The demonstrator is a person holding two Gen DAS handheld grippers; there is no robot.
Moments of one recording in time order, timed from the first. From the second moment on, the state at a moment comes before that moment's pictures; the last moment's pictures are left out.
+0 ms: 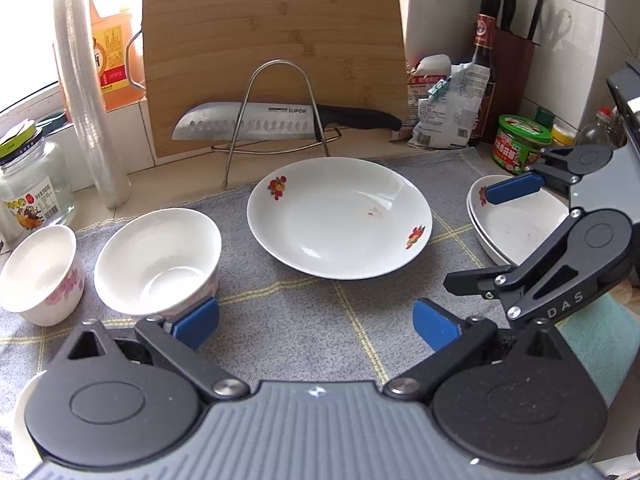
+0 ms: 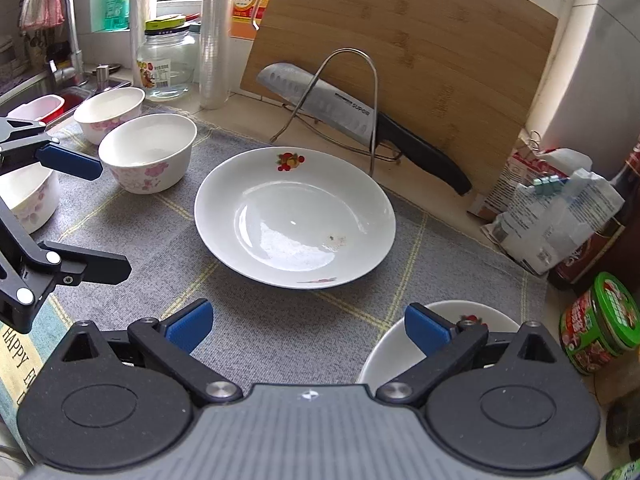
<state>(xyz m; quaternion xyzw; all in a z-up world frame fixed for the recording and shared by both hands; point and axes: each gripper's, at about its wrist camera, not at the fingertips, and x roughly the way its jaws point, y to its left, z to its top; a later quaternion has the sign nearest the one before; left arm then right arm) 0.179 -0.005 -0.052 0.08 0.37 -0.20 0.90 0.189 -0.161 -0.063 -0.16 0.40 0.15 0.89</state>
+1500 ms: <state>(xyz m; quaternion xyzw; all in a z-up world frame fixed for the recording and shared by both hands) 0.394 -0.036 -0.075 0.05 0.53 -0.25 0.81 0.279 -0.163 -0.124 -0.16 0.46 0.23 0.84</state>
